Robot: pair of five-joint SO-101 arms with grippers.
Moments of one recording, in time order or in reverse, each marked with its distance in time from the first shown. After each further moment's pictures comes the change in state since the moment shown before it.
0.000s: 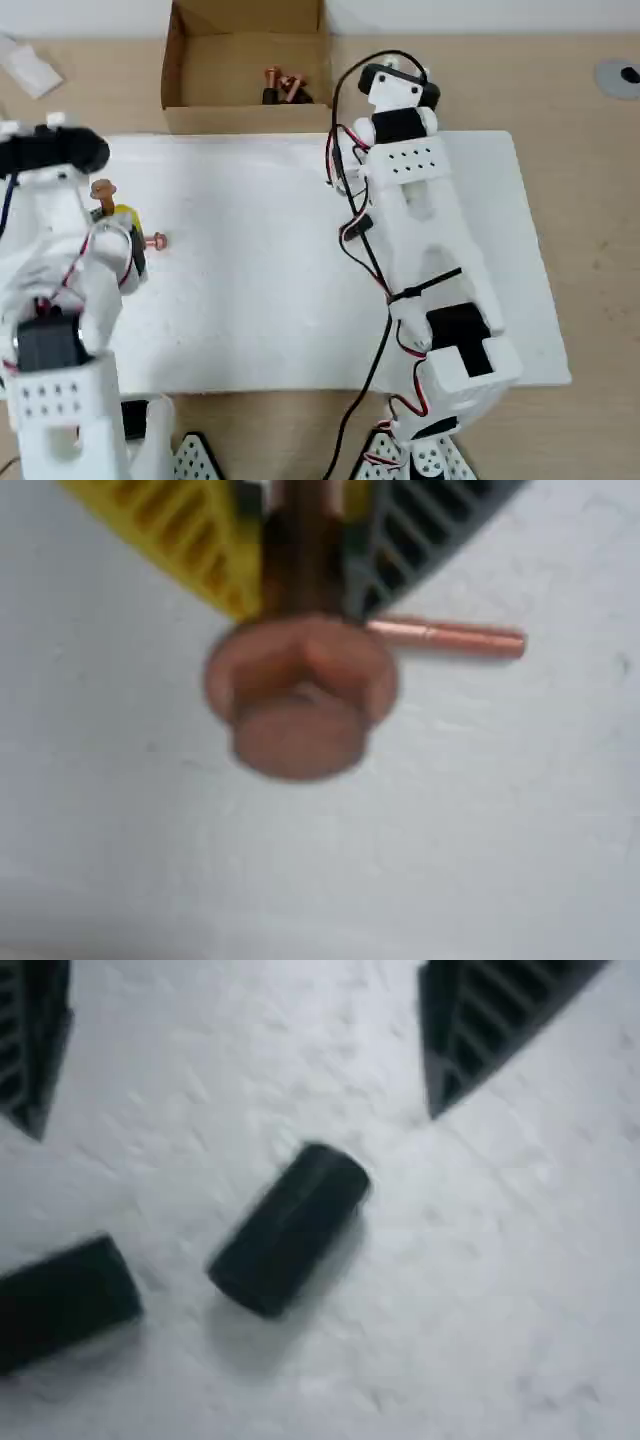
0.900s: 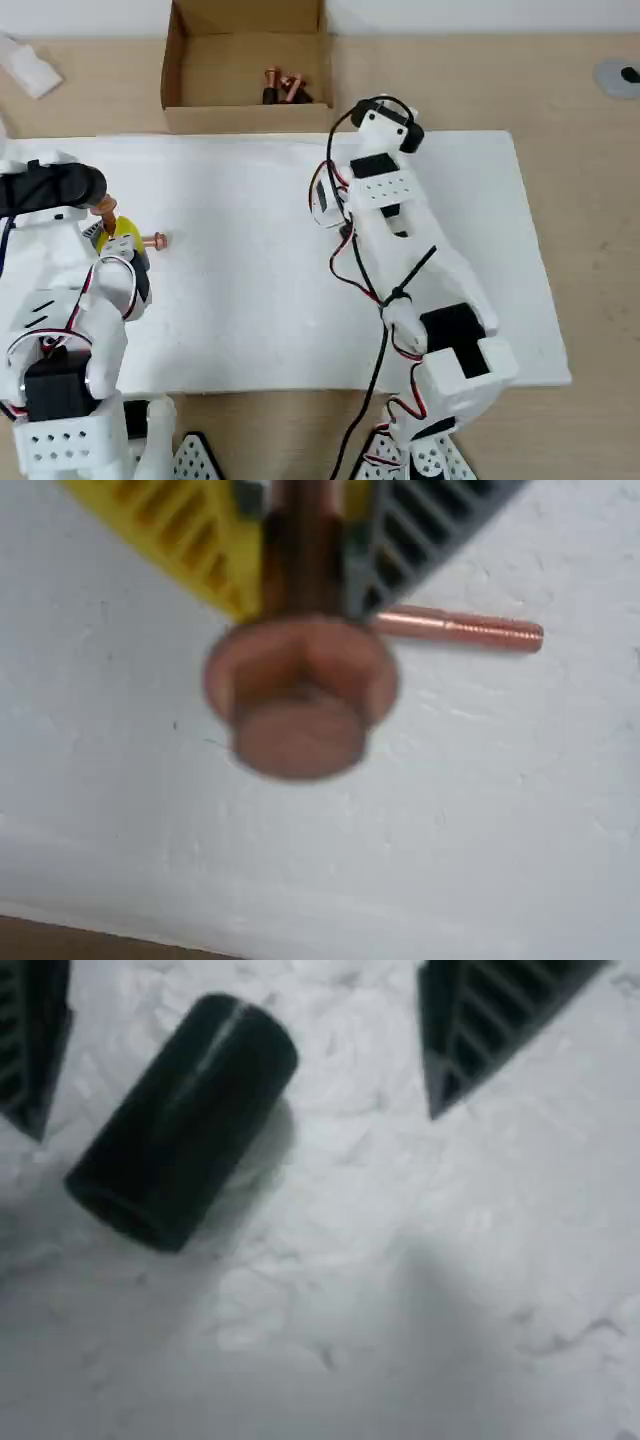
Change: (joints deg) left arm 0.2 -10.0 5.6 0.0 2.3; right arm -2.6 0.0 21.0 -24.1 -6.2
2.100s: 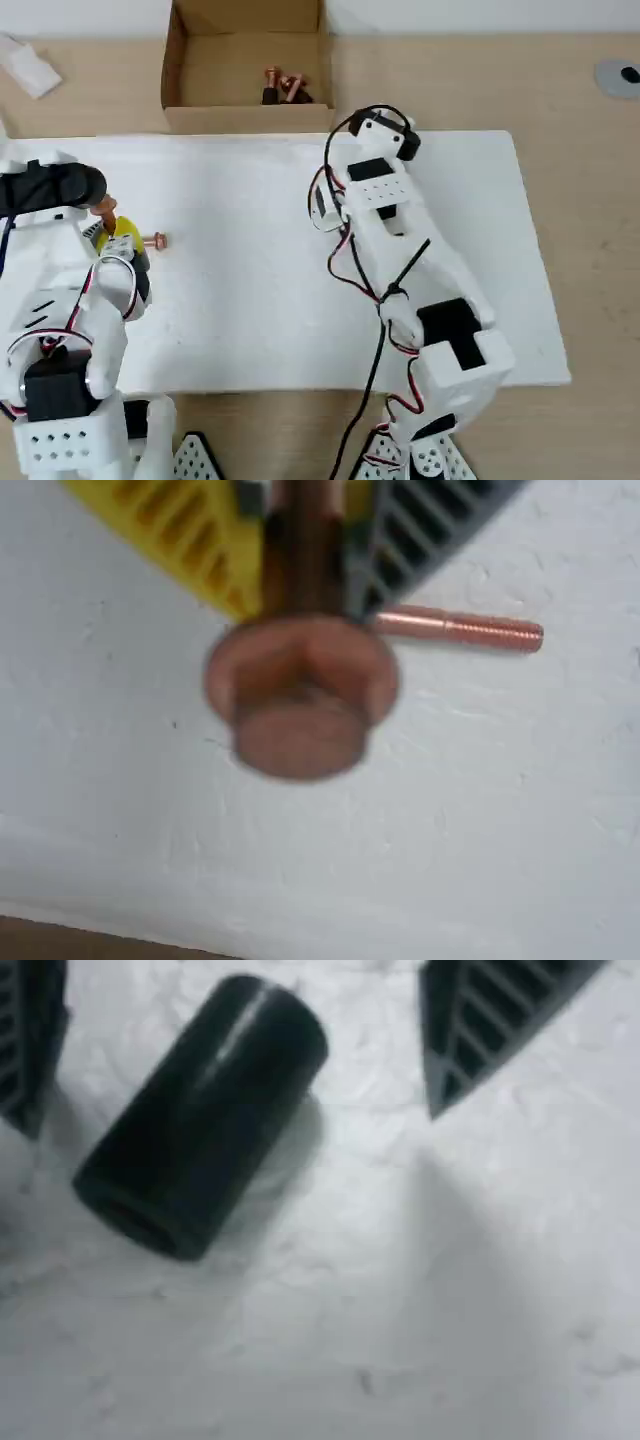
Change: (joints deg) left arm 0.0 0.0 0.0 0.0 0.0; right arm -0.1 2.5 0.9 -0.4 0.0
